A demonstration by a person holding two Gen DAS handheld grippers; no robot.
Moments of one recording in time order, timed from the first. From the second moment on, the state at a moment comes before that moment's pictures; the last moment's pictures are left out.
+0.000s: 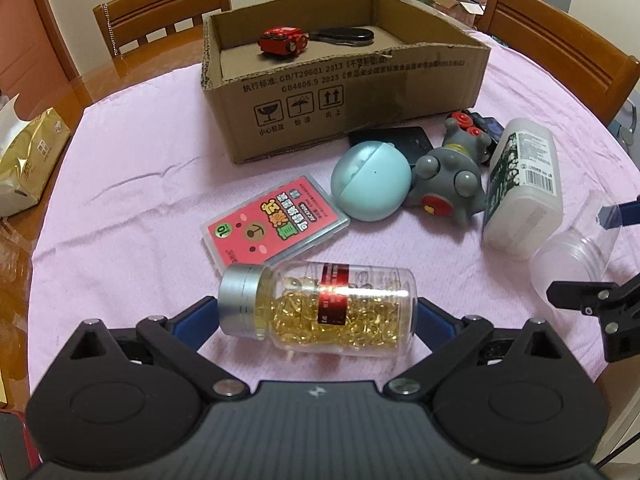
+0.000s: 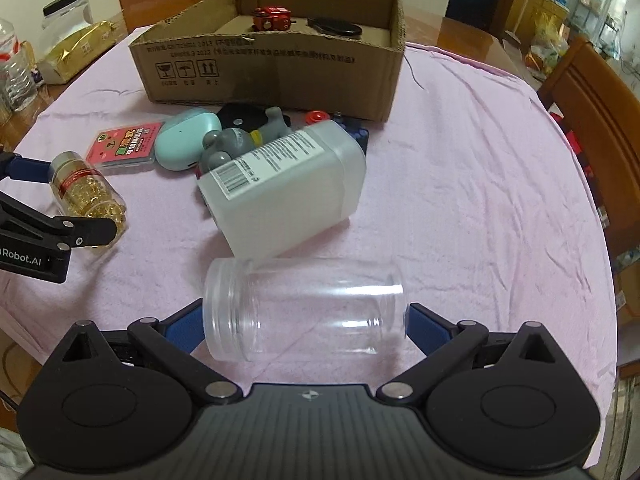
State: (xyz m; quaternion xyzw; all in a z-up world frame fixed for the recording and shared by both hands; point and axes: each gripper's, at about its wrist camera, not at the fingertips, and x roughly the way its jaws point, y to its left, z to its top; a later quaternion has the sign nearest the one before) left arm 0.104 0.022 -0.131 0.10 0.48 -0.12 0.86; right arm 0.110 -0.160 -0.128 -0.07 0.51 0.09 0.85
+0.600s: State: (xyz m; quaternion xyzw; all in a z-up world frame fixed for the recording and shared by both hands) left arm 0.111 0.023 -0.123 0.10 0.50 -0.14 0.85; right arm 0.116 -0.153 -0.120 -0.10 0.52 0.09 0.84
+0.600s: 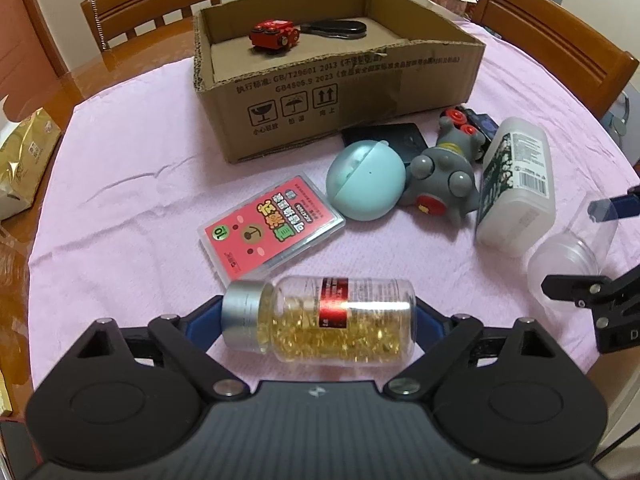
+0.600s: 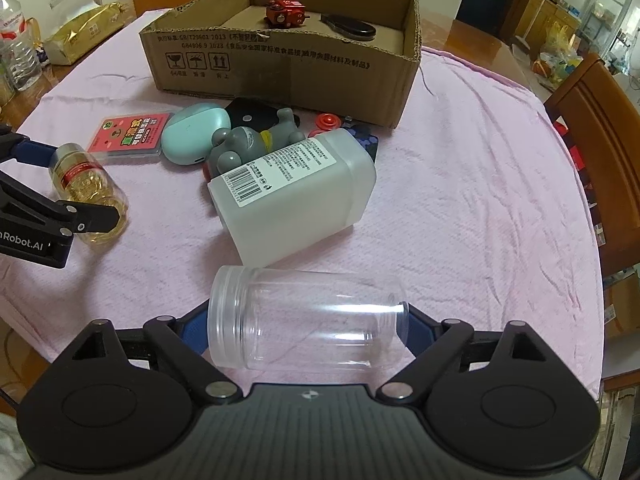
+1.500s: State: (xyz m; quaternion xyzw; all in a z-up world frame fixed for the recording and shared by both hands) left arm 0.219 0.007 -0.001 0.14 0.41 -0.20 0.88; right arm 0.187 -0.168 0.007 -0.13 0.43 0.19 0.87
